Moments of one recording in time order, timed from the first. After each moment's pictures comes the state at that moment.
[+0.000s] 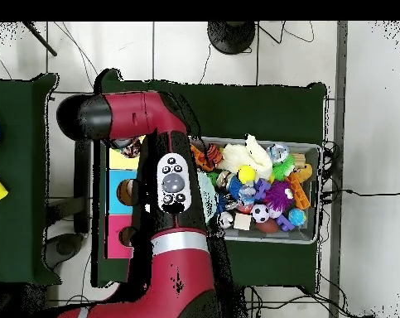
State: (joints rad) arm 0.04 -0.39 0.07 1.02 -0.05 0.93 1.06
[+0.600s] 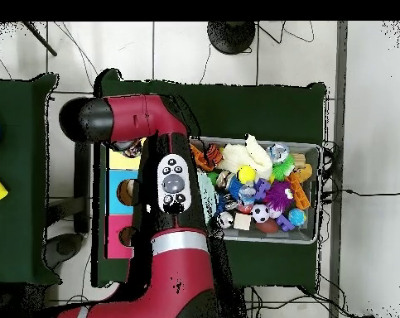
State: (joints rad) arm 0.05 -0.39 0.06 1.03 -0.05 0.93 1.06
